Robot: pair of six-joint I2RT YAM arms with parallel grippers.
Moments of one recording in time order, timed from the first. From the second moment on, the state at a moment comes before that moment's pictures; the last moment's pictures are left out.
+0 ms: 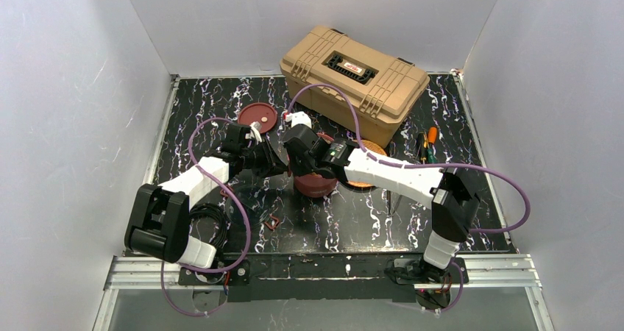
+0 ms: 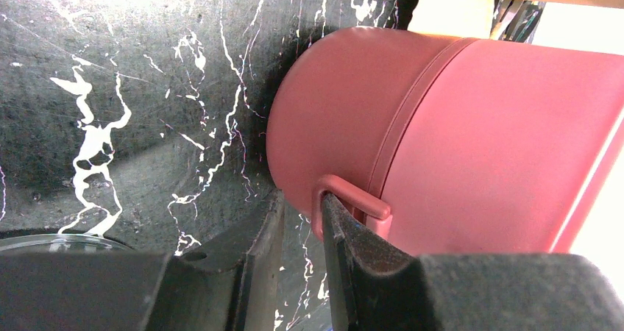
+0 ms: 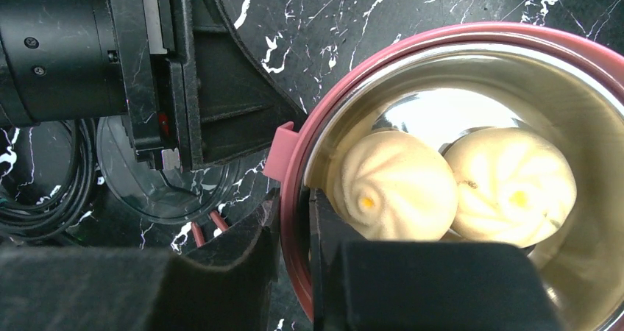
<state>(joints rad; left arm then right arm) -0.30 1.44 0.78 -0.22 0.46 -0.72 1.07 1.73 1.45 -0.52 0.27 0.55</state>
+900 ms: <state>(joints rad) -0.30 1.48 0.77 -0.09 0.52 -0.77 1.07 1.70 1.39 -0.46 0.28 0.55</state>
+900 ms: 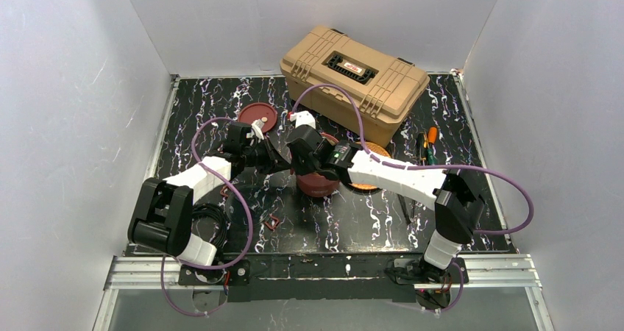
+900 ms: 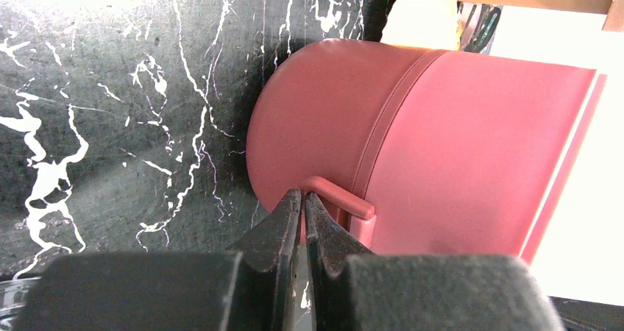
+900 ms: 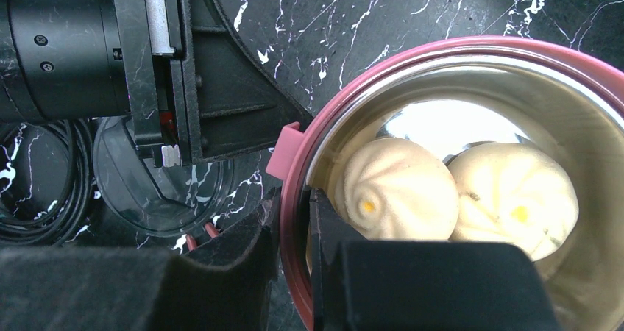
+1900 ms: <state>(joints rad) -0.33 1.51 0.76 -0.02 0.54 -0.80 1.05 1.60 1.22 -0.31 0.30 0.58</state>
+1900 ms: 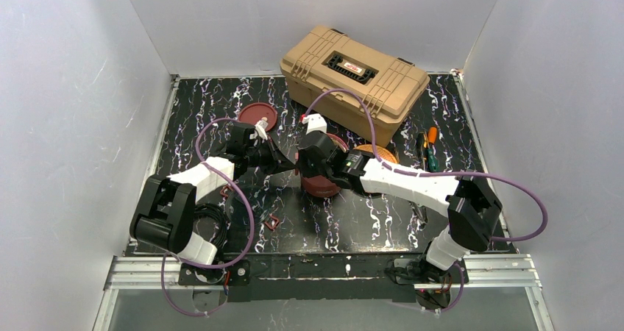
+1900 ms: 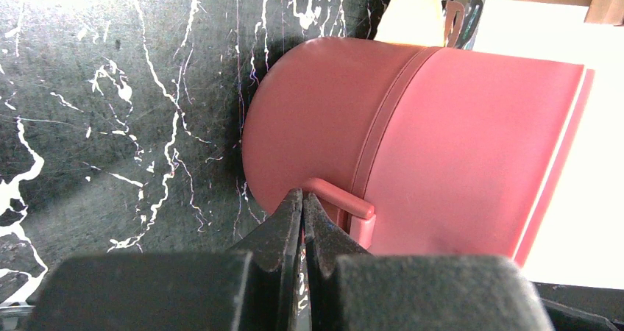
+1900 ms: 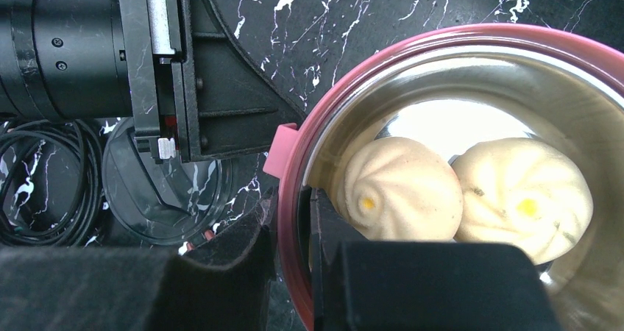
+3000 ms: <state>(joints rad) -0.36 1.53 0.76 0.03 0.54 -0.84 1.03 1.54 1.14 -0.23 0.29 0.60</state>
